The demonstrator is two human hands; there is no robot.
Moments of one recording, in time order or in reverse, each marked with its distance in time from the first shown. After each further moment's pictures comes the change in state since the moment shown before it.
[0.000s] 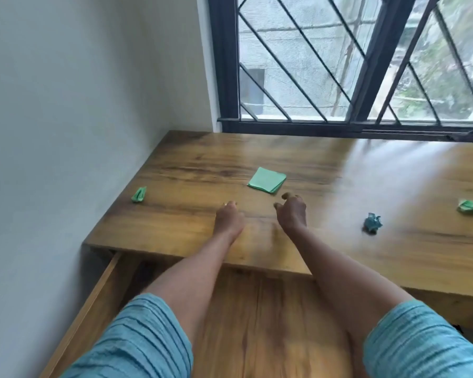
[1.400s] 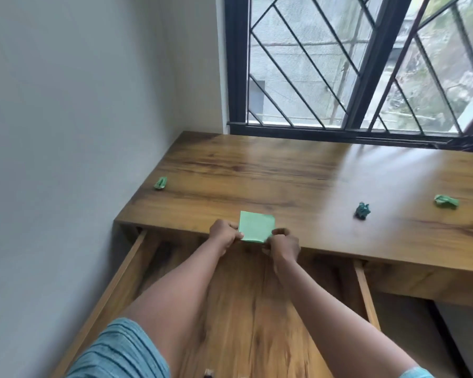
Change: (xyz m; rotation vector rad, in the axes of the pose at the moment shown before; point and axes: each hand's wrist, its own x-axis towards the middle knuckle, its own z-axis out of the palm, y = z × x) left_hand -0.083 -0.061 -0.022 -0.551 -0.180 -0.232; right_hand -0.144 0.011 0.022 0.578 0.022 0.430
